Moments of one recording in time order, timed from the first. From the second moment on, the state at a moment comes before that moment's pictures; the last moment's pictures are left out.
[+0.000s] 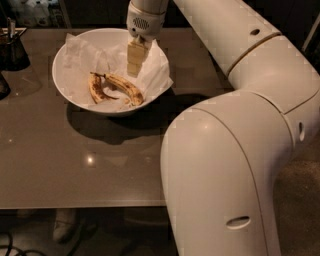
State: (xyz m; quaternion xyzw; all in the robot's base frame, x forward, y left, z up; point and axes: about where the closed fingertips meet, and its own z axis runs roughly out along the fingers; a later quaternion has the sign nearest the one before) arm 0.675 0.041 0.926 -0.61 0.78 0.07 0.12
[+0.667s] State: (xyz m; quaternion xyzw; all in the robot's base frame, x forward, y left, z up) arm 0.678 0.062 0.902 -0.63 0.77 0.05 0.09
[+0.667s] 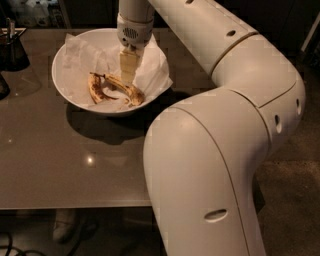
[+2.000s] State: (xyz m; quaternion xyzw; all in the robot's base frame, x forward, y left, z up) arm 0.683 0.077 0.880 -0.63 0.77 0.05 0.06
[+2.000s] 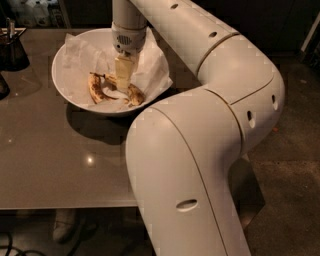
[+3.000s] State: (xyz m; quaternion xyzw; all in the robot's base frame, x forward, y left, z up) arm 0.685 0.073 0.876 -0.60 0.79 0.06 0.05
